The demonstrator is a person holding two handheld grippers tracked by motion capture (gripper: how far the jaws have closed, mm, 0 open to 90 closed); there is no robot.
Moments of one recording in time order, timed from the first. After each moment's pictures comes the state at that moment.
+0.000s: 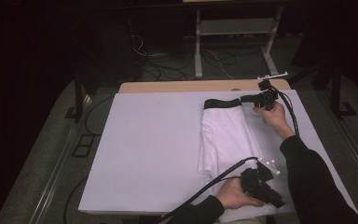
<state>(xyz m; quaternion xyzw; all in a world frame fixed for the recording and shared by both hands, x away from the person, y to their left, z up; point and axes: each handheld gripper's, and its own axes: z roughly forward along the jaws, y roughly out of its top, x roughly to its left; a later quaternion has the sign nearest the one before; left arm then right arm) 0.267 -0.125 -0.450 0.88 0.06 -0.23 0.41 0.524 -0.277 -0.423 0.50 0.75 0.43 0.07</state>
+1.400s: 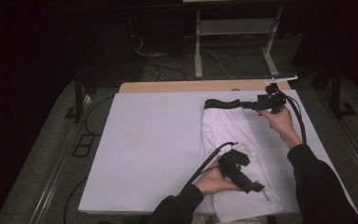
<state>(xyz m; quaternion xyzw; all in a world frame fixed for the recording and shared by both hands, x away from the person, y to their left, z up) 0.298 -0.062 -0.428 0.88 0.14 -0.11 0.45 0.481 -0.281 -0.402 0.47 0.76 0.45 0.10</state>
